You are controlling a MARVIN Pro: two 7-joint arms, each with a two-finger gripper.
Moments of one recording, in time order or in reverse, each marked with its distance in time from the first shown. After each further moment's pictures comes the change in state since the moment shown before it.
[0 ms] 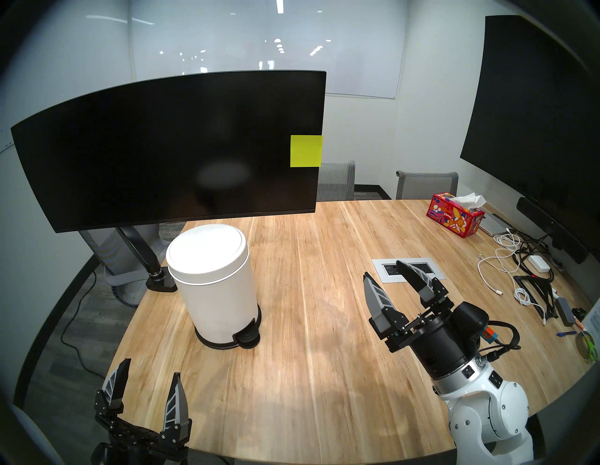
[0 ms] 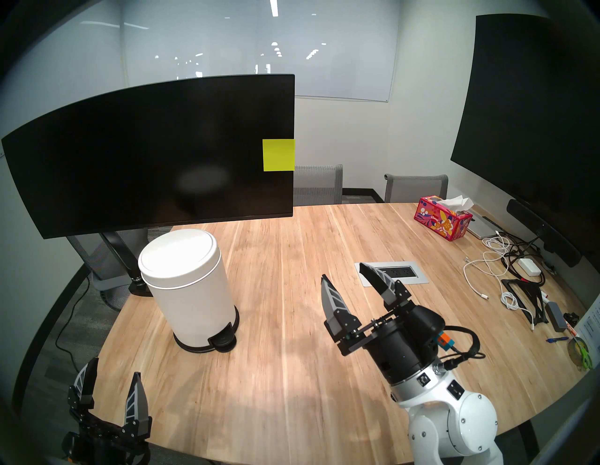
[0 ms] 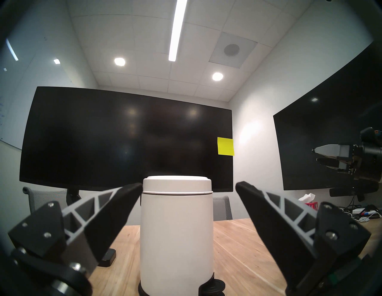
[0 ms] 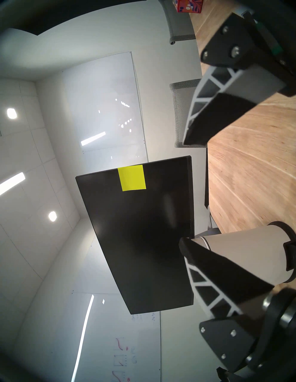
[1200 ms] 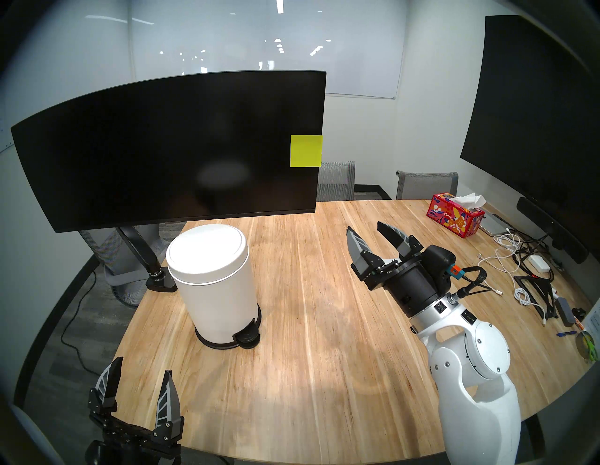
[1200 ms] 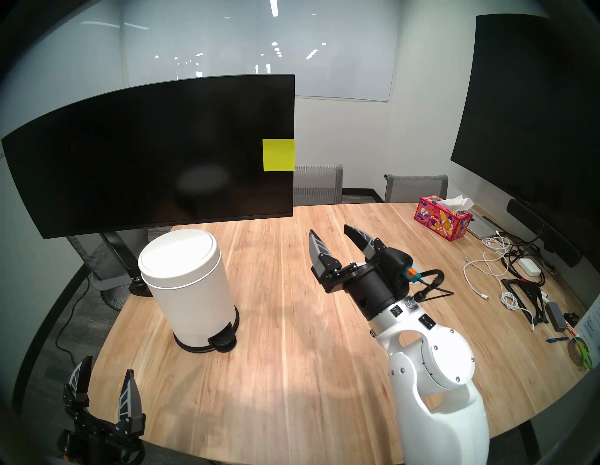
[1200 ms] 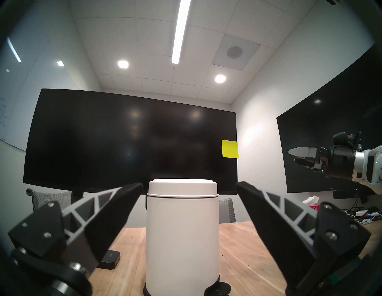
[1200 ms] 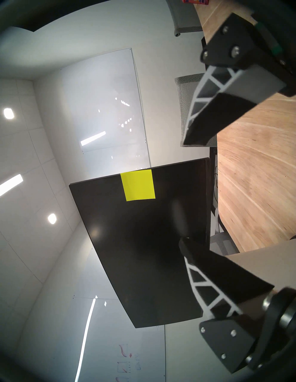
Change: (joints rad) left arm -0.007 0.009 -0.004 0.001 -0.029 0.000 0.000; right arm 0.373 0.036 -0.097 0.150 -0.011 0.194 -0.132
